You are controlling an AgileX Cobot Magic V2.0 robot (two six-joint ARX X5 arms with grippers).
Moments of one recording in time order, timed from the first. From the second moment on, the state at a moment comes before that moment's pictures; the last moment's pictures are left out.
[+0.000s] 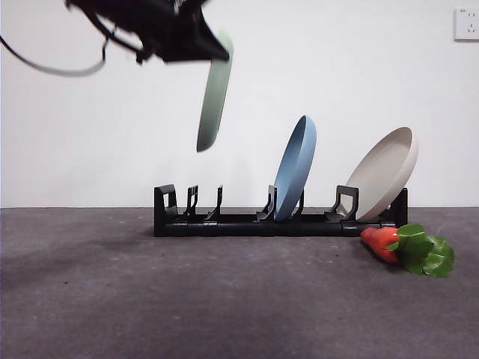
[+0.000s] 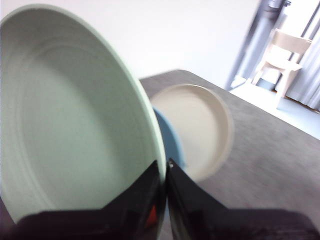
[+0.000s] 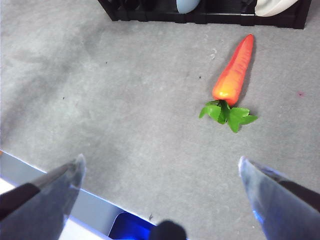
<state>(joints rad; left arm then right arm) -0.41 1.60 1.29 0.08 0.44 -0.10 0.08 0.77 1.01 -1.06 -0.44 -0.05</state>
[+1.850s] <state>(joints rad) -0.98 1.90 1.31 -0.58 -0.08 0.31 0.08 1.00 1.01 -0.95 -0.36 -0.05</state>
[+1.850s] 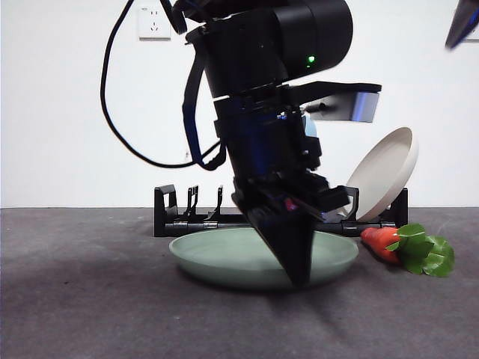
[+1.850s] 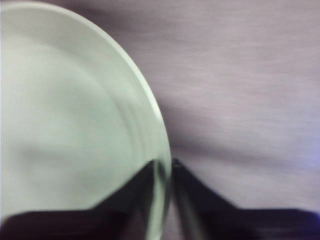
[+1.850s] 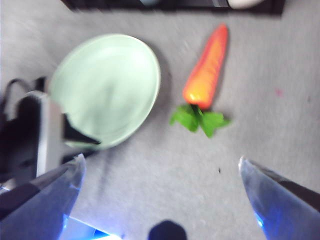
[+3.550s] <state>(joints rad) -0.98 0.96 1.30 -0.69 -0.07 -0.12 0.25 1.75 1.01 -0.37 -0.03 0.03</state>
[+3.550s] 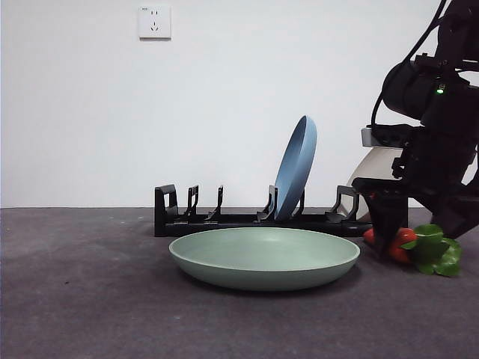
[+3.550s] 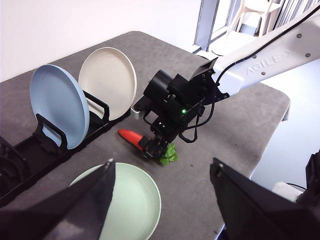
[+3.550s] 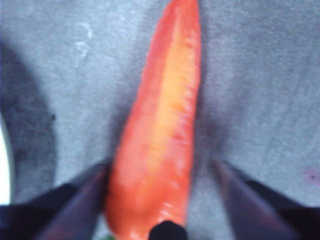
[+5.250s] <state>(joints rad) -0.98 0.96 1.30 -0.75 -0.07 -0.12 0.69 1.77 1.02 -0.27 -0.03 0.14</state>
